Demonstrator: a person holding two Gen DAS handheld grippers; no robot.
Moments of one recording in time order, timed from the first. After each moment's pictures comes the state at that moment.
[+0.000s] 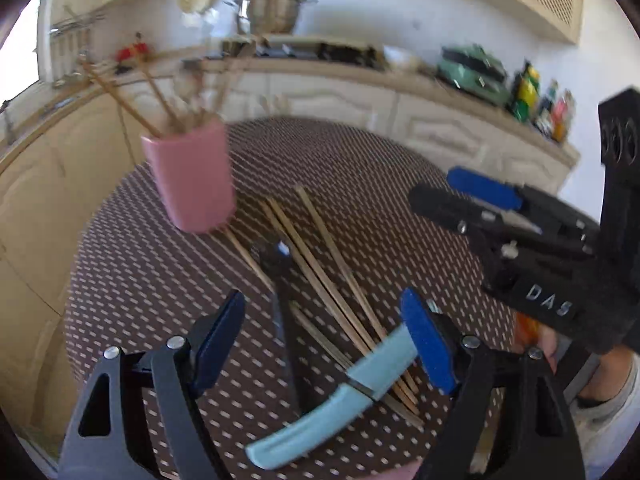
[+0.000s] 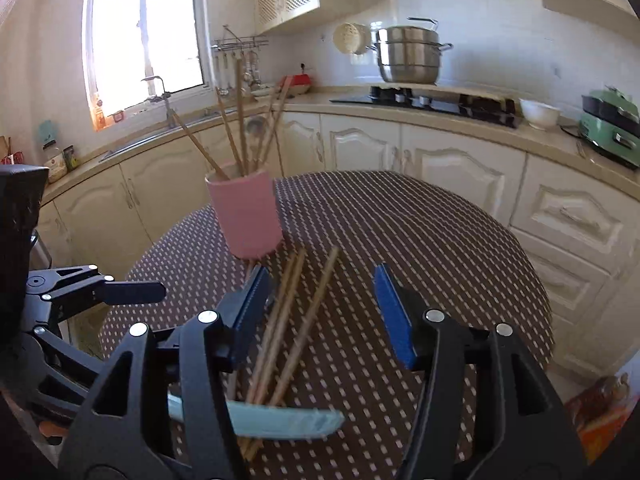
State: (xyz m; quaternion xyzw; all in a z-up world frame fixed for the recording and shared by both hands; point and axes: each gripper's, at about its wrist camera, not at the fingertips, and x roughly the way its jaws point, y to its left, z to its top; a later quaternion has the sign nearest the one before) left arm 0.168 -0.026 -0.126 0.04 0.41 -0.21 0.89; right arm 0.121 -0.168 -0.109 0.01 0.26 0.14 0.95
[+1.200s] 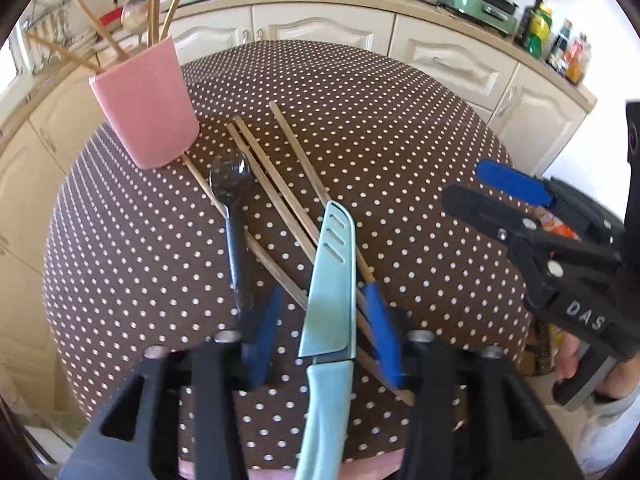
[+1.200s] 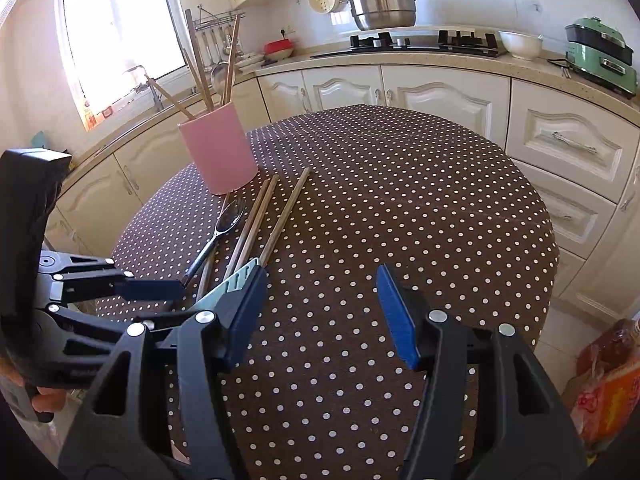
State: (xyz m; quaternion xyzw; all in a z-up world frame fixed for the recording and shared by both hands) left arm 0.178 -0.055 -0.171 0.09 0.50 -0.18 0.84; right arm 0.108 -0.200 -0.159 0.06 0.34 0.15 0.93
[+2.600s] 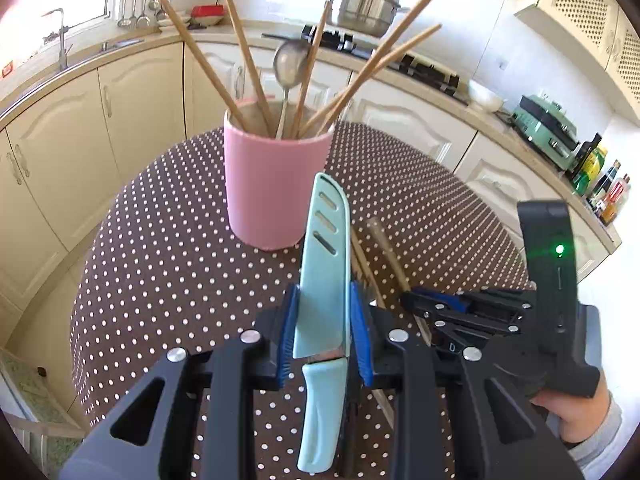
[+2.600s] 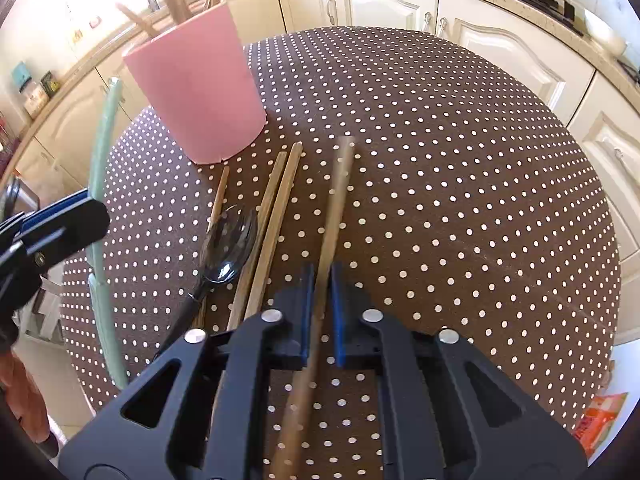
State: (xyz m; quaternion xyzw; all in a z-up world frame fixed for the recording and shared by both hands) left arm 0.236 0.039 -0.130 -0.08 0.41 -0.09 0.90; right arm 0.242 -0.124 -0.175 -0.02 0.50 0.17 0.85
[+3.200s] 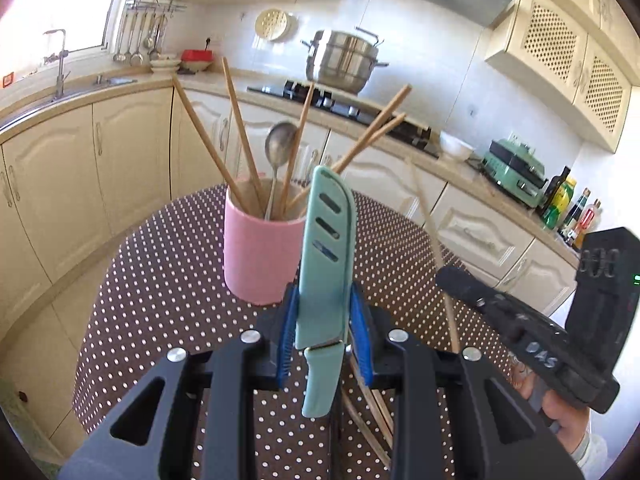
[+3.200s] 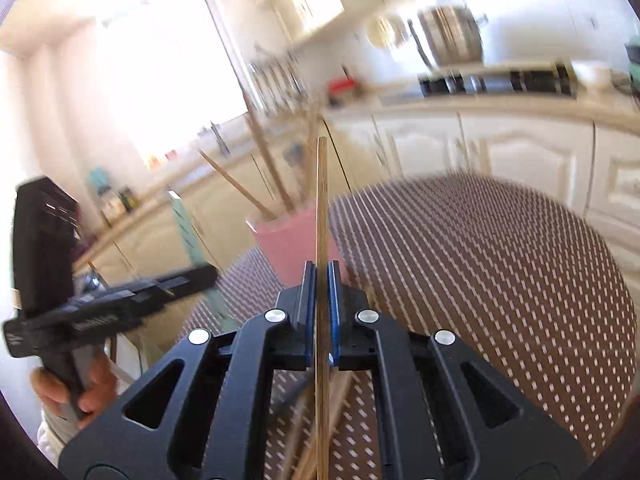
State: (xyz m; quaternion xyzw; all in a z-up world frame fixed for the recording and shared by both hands) left arm 0.210 0.059 -0.088 -0.10 0.31 -0.13 0.94; right arm 0.176 -0.166 -0.095 0.12 0.24 0.28 0.92
